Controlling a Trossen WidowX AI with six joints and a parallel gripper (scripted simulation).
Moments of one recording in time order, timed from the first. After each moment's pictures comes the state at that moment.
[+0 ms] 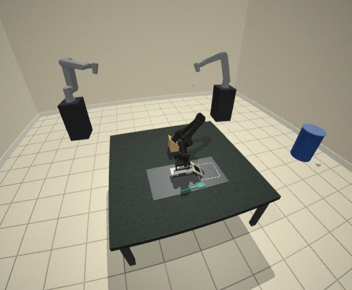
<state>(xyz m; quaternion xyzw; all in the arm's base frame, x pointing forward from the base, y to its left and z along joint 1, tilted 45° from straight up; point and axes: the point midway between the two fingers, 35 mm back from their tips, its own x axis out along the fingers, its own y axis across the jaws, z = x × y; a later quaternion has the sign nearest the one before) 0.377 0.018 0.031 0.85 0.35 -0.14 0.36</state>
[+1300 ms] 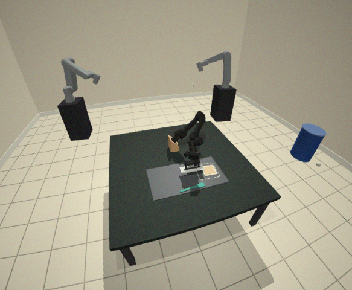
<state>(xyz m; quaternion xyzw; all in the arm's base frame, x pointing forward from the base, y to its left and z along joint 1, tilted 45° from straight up) 0.378 0.077 0.091 0.85 0.35 -0.13 0.36</state>
